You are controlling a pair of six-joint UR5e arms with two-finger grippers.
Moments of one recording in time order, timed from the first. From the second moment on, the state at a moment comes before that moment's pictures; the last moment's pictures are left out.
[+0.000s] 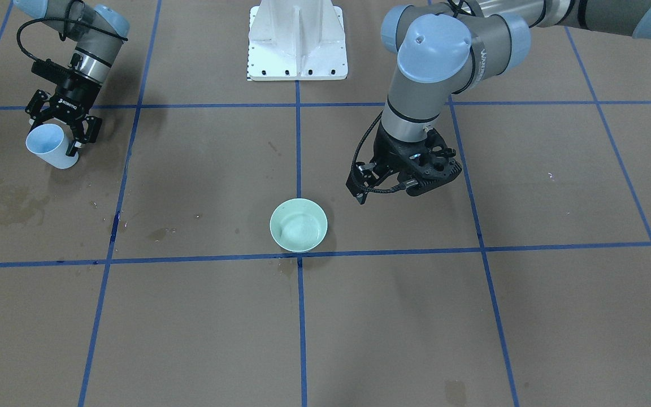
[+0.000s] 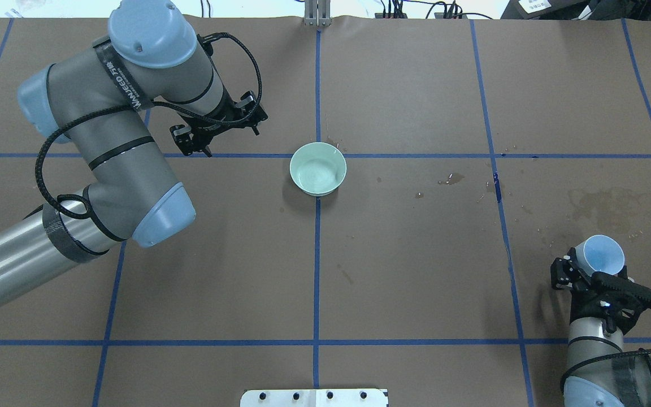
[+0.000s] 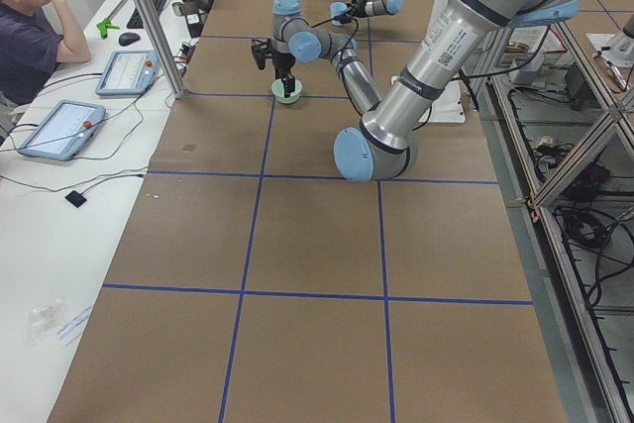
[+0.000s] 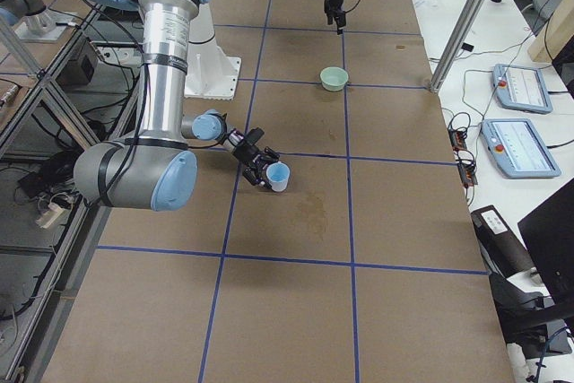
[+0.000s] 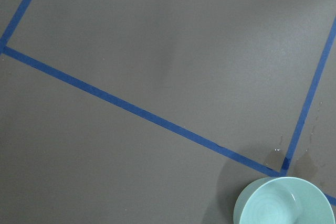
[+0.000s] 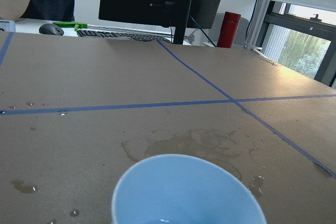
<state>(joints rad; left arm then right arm) -0.74 -2.29 -1.68 -1.53 -1.98 -1.50 0.03 -1.83 2.00 -1.81 0.68 2.31</state>
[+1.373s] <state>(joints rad) -0.74 -2.29 -1.68 -1.53 -1.98 -1.50 0.05 -1.79 1.97 -1.81 0.68 2.27</state>
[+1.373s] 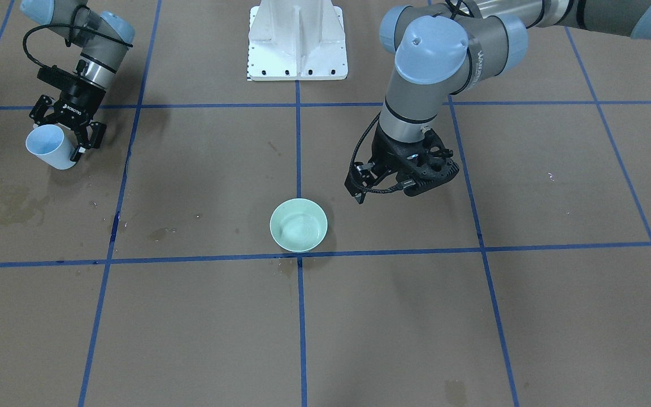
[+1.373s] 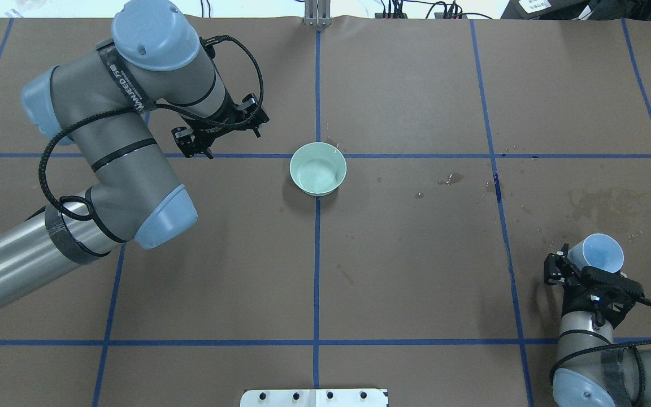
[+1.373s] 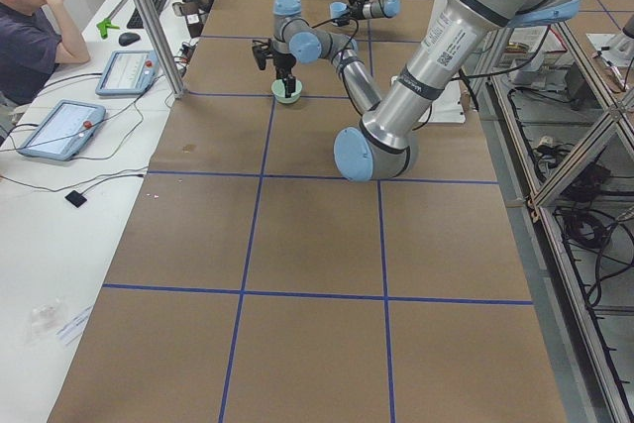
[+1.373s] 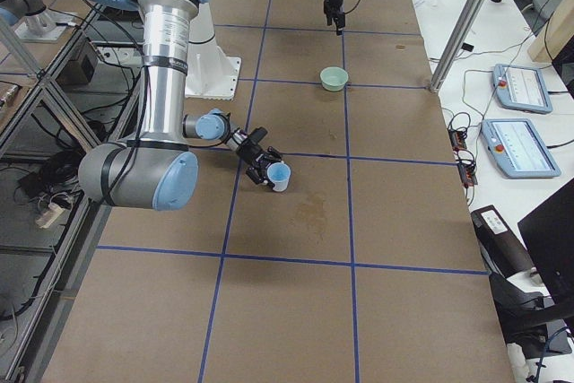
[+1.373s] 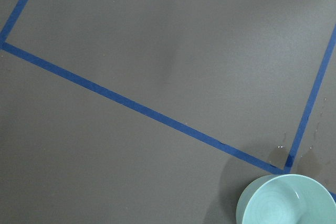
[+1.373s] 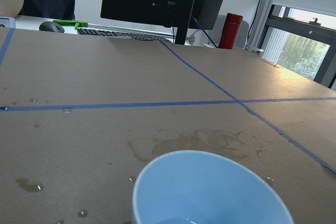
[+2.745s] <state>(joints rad) -0.74 -2.29 -1.68 -1.53 -1.98 -1.50 0.17 -1.79 2.00 -1.67 0.68 2.04</state>
